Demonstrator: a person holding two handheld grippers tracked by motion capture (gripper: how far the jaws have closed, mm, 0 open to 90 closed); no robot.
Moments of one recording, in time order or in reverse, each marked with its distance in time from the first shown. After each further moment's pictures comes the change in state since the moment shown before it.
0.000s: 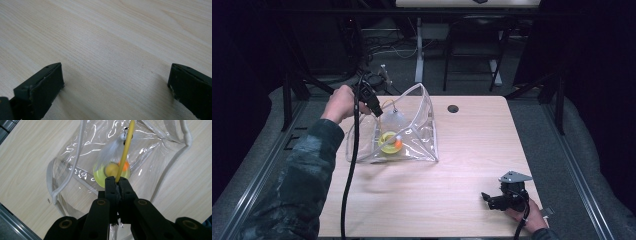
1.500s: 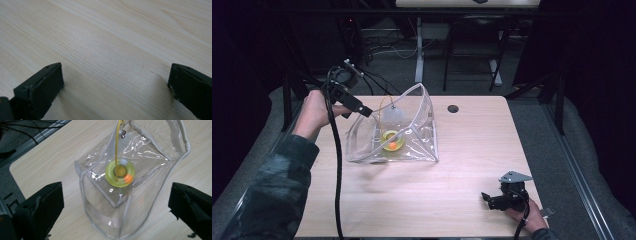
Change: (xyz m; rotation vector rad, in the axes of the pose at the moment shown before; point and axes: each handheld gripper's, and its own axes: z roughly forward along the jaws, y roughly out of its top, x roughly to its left) left arm 0.005 -0.062 -0.049 -0.240 0.098 -0.156; right arm 0.000 0.000 0.000 0.001 0.000 -0.001
